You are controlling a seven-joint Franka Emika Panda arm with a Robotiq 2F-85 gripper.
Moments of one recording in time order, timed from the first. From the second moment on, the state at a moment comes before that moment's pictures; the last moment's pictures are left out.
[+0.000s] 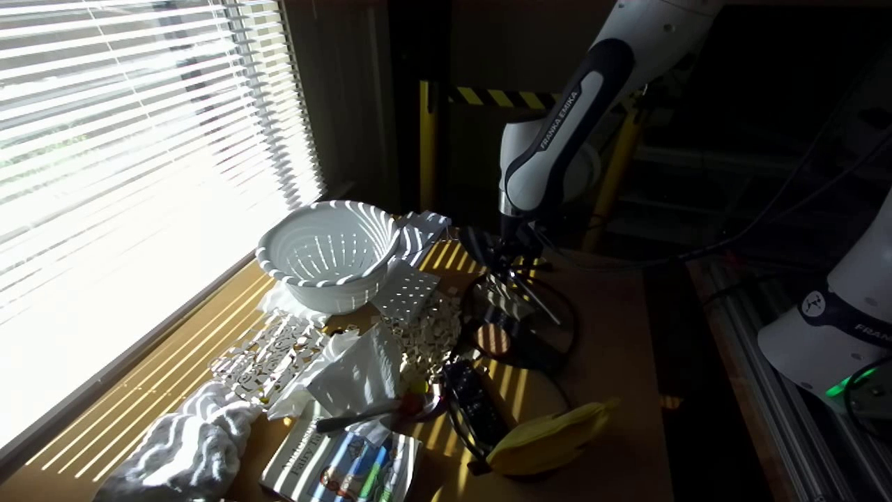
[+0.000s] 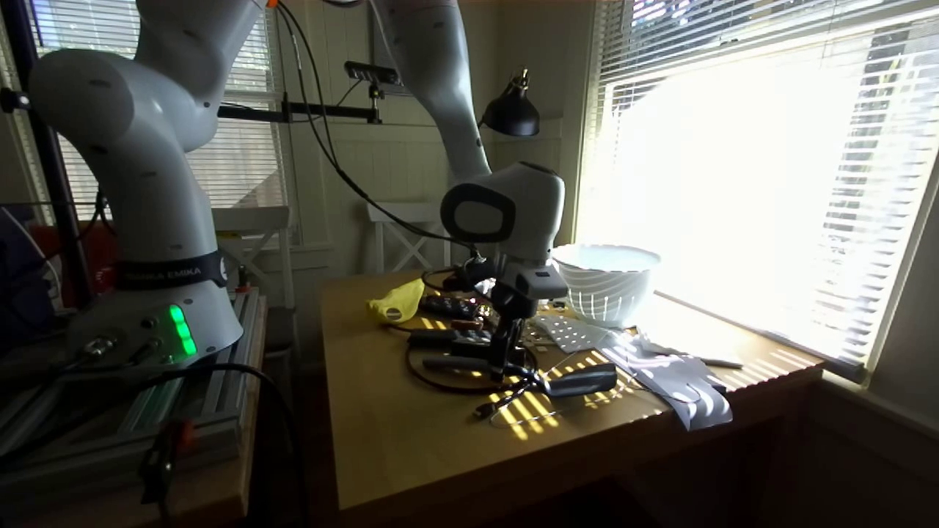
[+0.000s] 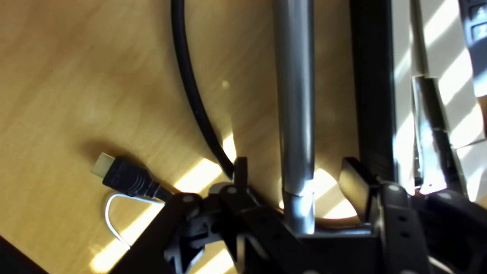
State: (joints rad) arm -0.24 0.61 -0.08 -2.23 0.25 2.73 0.26
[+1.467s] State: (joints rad) arm -0.26 0.39 -0.17 -2.30 0.06 2.61 -0.13
